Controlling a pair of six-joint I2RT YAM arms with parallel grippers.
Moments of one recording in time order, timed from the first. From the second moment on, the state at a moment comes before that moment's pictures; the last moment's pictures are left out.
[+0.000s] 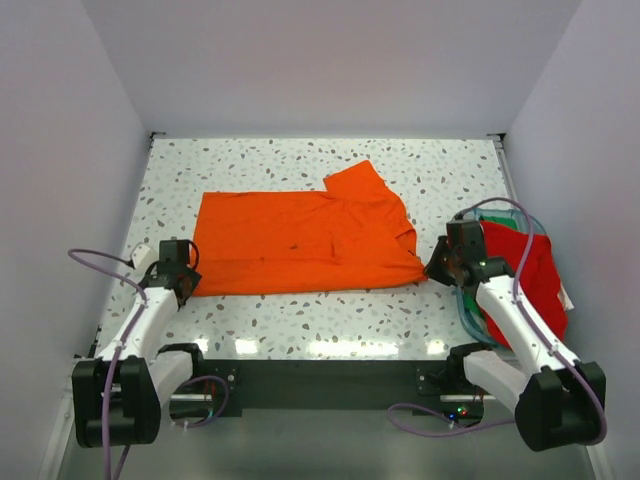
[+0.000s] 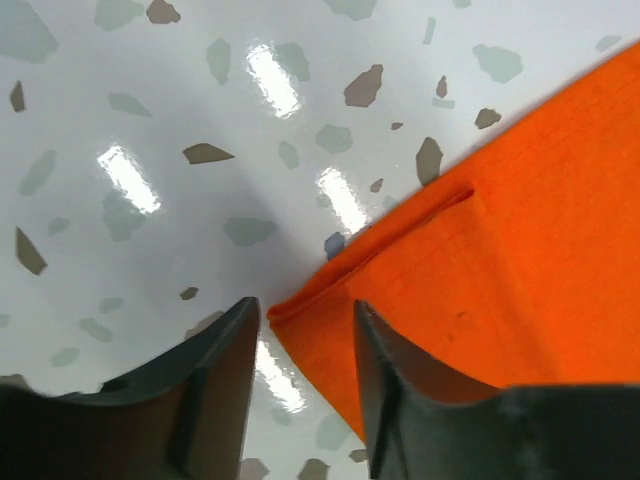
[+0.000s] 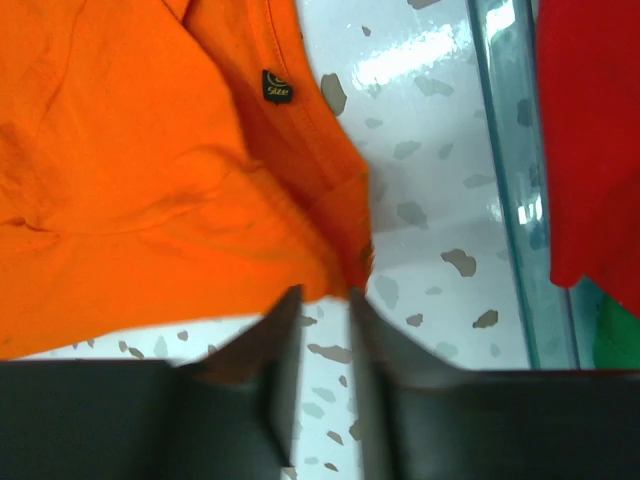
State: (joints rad) left arm 0.07 1.01 0.45 -0.47 -0.42 -0.93; right arm 0.17 1.02 0.67 -0.59 0.06 0.59
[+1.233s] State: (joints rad) left arm 0.07 2.04 1.44 -0.29 -0.27 -0.56; right arm 0.17 2.07 1.67 -0.32 -0.10 0.36
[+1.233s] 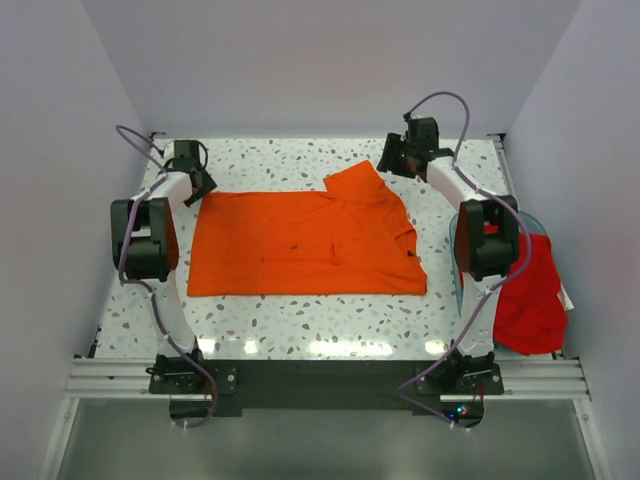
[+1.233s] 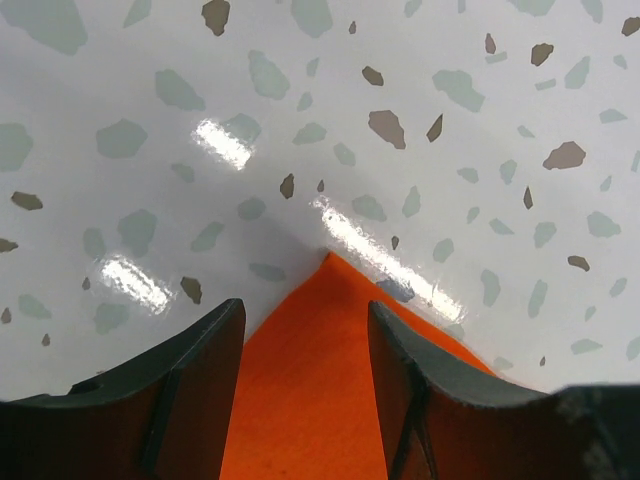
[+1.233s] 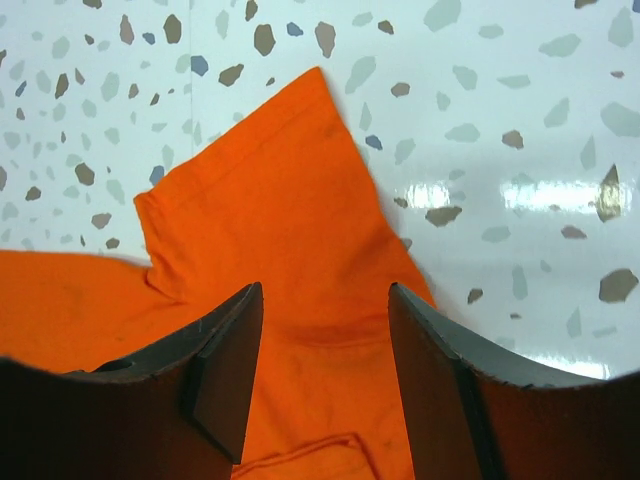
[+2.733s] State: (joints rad) left arm 0.07 2.16 1.53 -0.17 -0.12 -0.48; right arm 0.28 2.59 2.26 -0.42 0.01 0.30
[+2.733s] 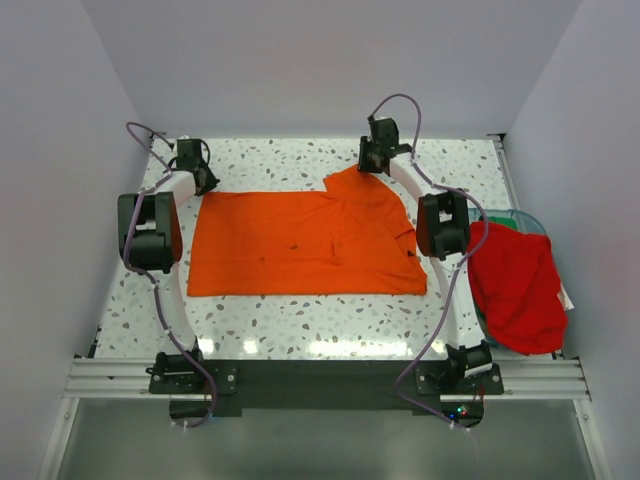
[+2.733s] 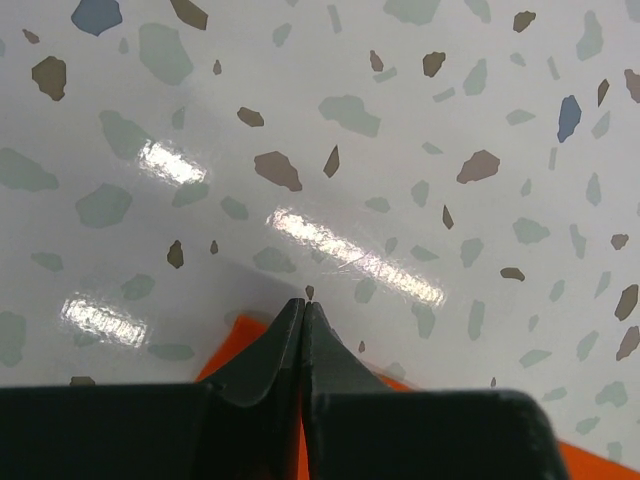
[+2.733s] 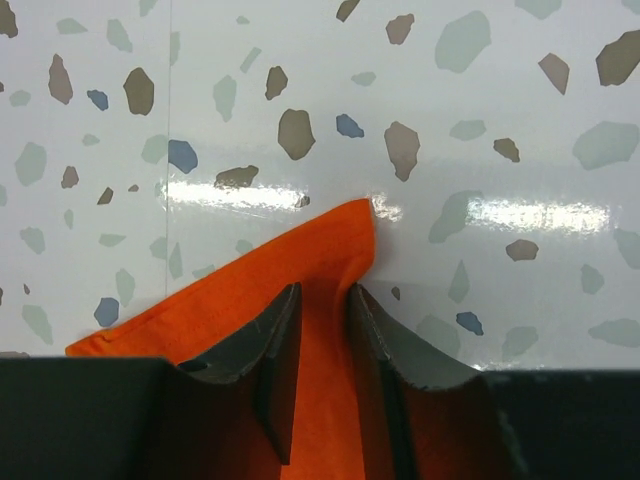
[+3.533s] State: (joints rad) left arm 0.07 2.16 1.52 -0.23 -0.21 -0.48; right arm 0.27 2.51 2.17 -0.42 0.02 0.30
